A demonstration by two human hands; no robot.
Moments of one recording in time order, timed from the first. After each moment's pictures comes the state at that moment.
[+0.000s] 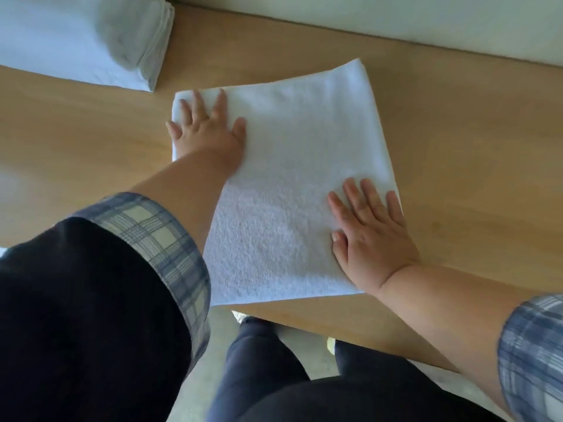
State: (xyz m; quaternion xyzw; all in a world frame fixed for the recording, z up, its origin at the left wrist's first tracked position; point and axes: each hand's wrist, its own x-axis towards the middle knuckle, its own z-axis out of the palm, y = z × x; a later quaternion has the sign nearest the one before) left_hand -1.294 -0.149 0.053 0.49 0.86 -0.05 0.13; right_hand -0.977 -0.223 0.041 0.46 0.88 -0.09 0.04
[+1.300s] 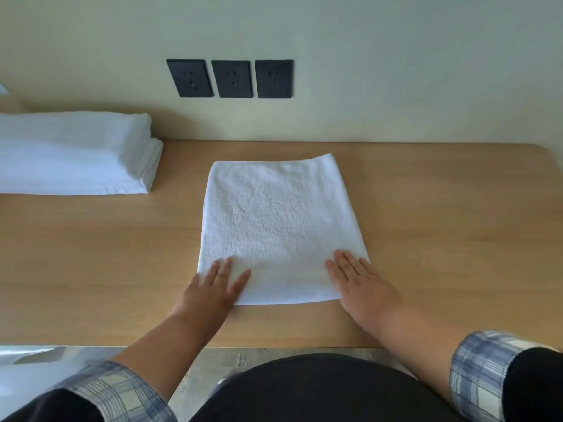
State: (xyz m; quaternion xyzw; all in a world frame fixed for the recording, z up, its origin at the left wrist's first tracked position) left_hand -1.261 -0.332 0.058 0.78 0.58 -0.20 0.06; right_hand -0.920 -0.288 0.062 0.49 0.85 -0.06 0.18
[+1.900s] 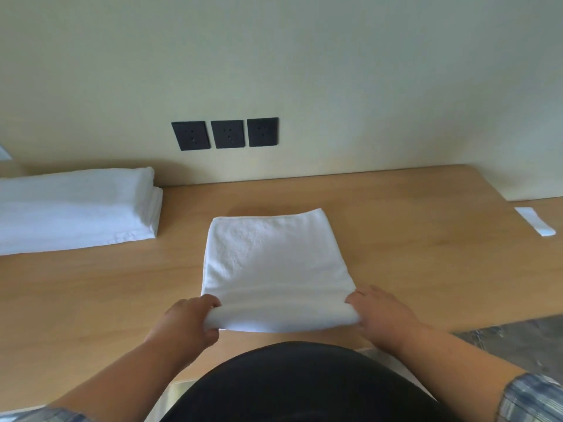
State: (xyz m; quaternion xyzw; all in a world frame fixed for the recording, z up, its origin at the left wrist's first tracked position) left_hand -1.334 -0.333 0.146 0.70 0.67 0.00 0.24; right_hand -0.931 -0.333 0.143 0.60 0.78 -0.15 0.12
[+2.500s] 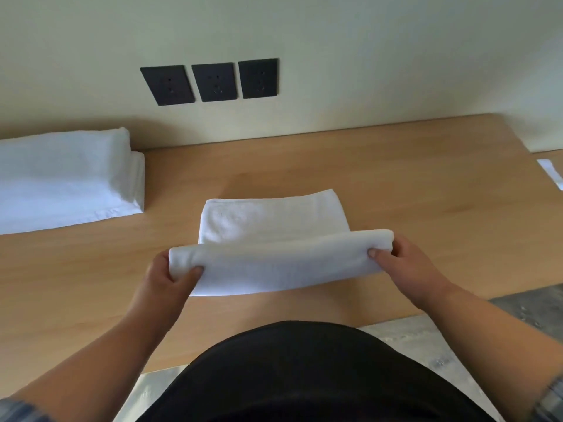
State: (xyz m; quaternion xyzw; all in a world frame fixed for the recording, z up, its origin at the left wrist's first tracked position) left_hand -1.359 -0.295 0.146 0.47 0.73 0.29 0.41; right_hand -0.938 -0.303 0.179 0.70 0.47 -0.46 -0.28
